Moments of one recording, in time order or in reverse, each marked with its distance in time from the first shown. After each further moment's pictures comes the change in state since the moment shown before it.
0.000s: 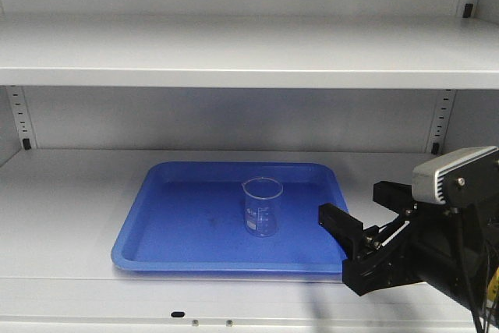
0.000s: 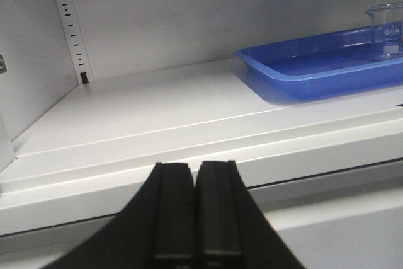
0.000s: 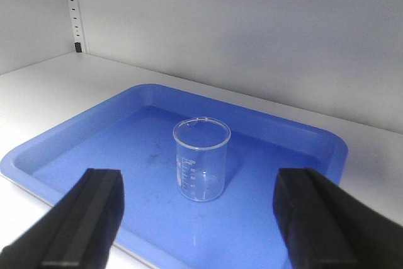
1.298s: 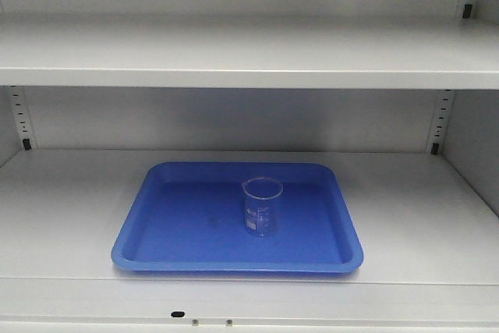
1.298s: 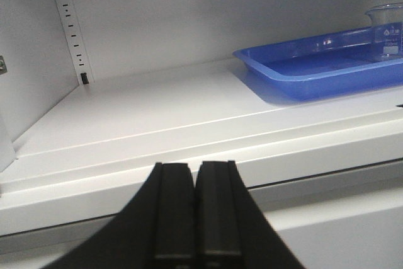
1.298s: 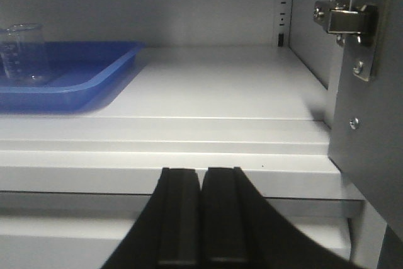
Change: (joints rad) left arm 0.000 0.000 0.000 0.000 0.000 0.000; right arm -0.350 -1.061 0.775 0.598 0.190 -0.541
